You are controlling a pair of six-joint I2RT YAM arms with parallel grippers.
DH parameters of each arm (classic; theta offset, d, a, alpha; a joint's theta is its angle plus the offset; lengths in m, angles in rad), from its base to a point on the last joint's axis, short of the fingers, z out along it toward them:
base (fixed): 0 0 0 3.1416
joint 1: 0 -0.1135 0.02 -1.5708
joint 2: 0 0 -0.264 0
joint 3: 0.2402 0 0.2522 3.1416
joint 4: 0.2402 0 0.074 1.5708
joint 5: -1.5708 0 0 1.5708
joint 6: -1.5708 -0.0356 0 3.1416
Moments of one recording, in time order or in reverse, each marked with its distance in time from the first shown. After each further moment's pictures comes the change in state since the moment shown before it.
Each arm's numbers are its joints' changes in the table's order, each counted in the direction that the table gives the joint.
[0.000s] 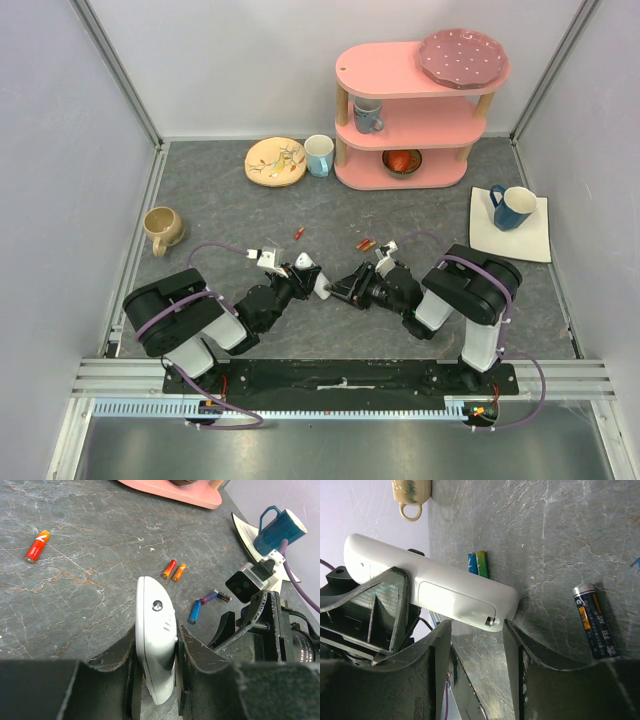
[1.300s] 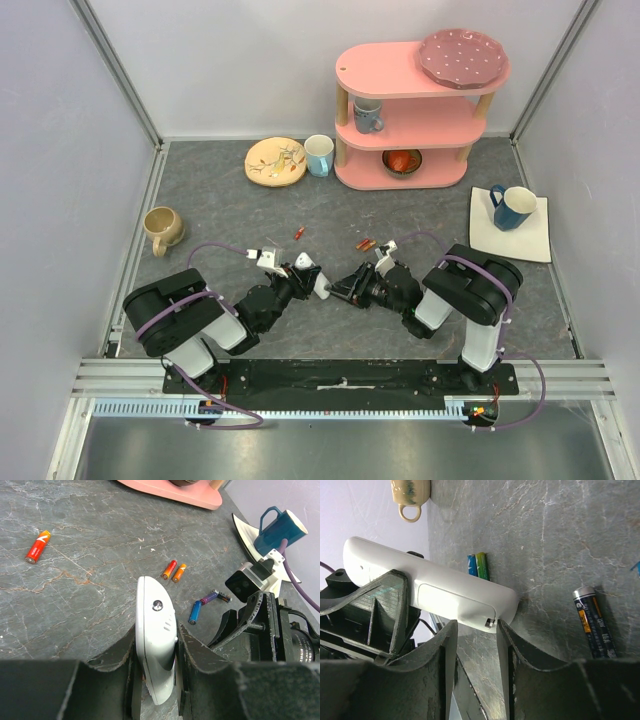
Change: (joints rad) left arm 0.002 0.000 0.000 0.000 0.000 0.000; right arm -0.001 0.000 0.009 0.016 0.001 -0.004
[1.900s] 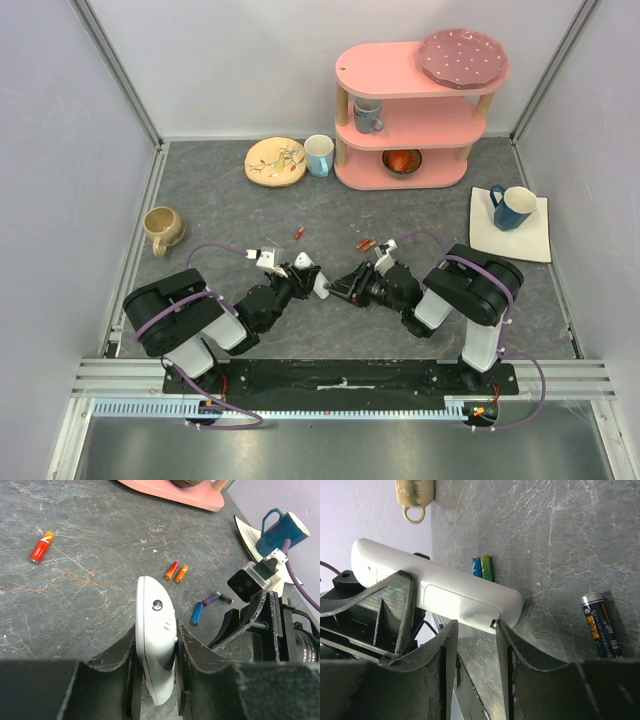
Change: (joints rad) left arm 0.000 0.000 0.000 0.000 0.011 0.000; right arm 0.000 0.008 0.008 0.000 0.000 -0.003
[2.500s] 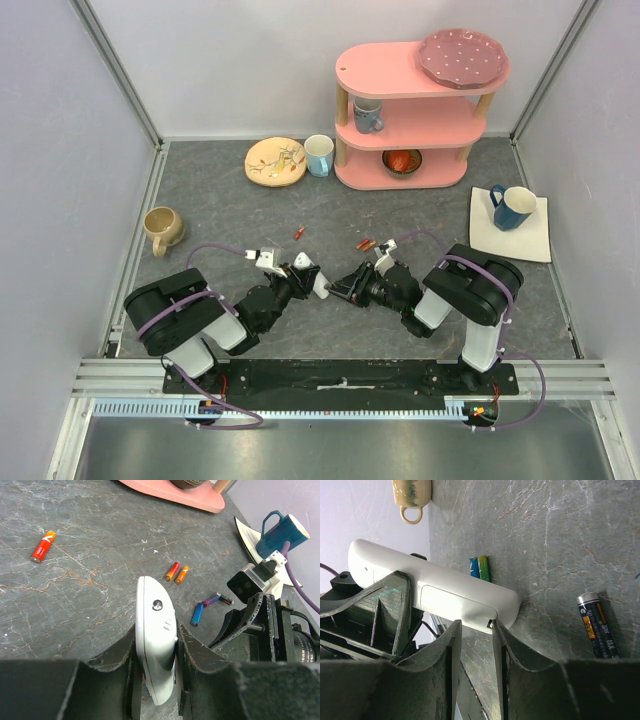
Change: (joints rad) left arm 0.000 -0.007 -0.004 -0.011 0.007 0.010; right arm 0.000 -0.001 0.003 0.011 0.000 0.000
